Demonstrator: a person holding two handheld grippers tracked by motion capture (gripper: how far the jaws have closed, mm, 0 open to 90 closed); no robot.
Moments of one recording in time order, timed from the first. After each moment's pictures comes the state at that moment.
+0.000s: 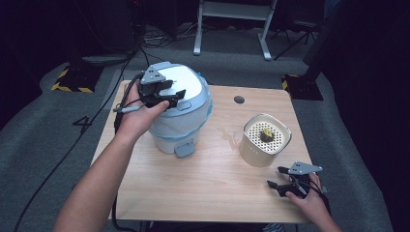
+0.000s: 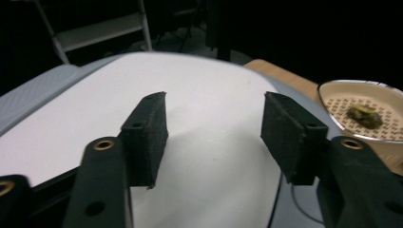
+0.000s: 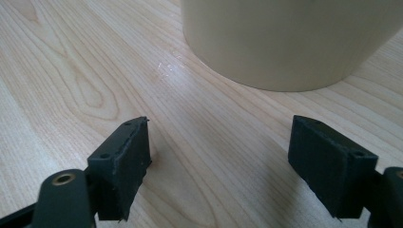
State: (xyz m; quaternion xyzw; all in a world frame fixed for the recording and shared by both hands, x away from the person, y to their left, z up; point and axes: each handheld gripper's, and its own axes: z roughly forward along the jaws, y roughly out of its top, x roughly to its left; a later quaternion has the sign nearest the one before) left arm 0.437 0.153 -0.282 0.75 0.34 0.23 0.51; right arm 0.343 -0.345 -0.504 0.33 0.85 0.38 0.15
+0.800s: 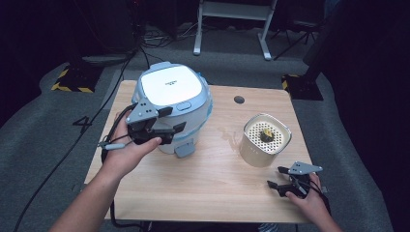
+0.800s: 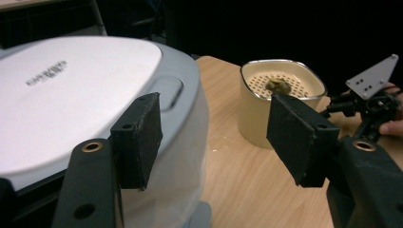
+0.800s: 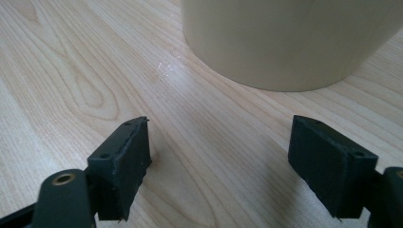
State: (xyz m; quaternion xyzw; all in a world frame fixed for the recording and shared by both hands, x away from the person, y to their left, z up) left arm 0.347 0.157 -0.301 0.78 0.29 0.20 0.52; right arm 0.343 -0.345 -0.504 0.33 0.85 0.38 0.15
